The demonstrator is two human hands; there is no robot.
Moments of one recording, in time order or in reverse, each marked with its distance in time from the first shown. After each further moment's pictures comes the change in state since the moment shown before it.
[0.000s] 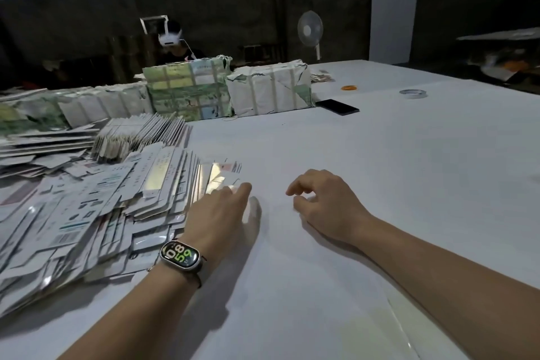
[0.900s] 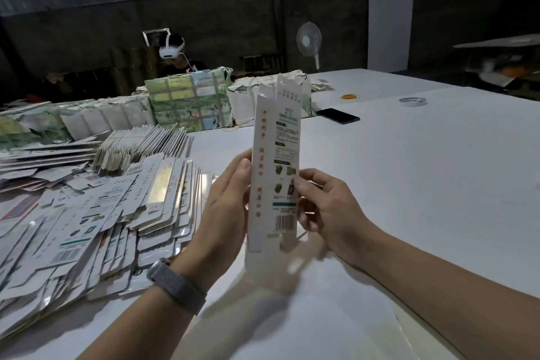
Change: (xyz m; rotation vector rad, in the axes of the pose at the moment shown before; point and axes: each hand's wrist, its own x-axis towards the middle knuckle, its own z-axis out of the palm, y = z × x) left_hand -0.004 0.023 -0.031 -1.719 0.175 0.046; right_hand -0.006 -0.029 -0.002 1.134 0.017 0.152
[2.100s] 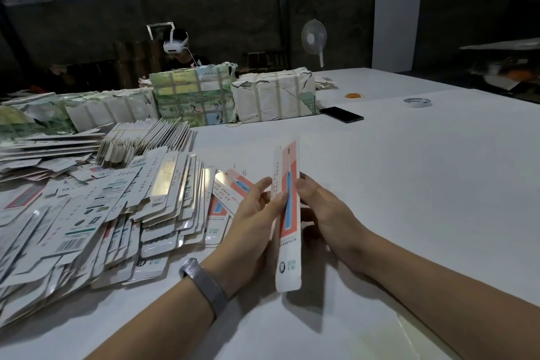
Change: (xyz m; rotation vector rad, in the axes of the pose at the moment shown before) left_hand 0.003 -0.061 0.007 -0.165 0.100 -0.354; right_hand -0.011 0.001 0.011 -0.243 -0.117 0.028
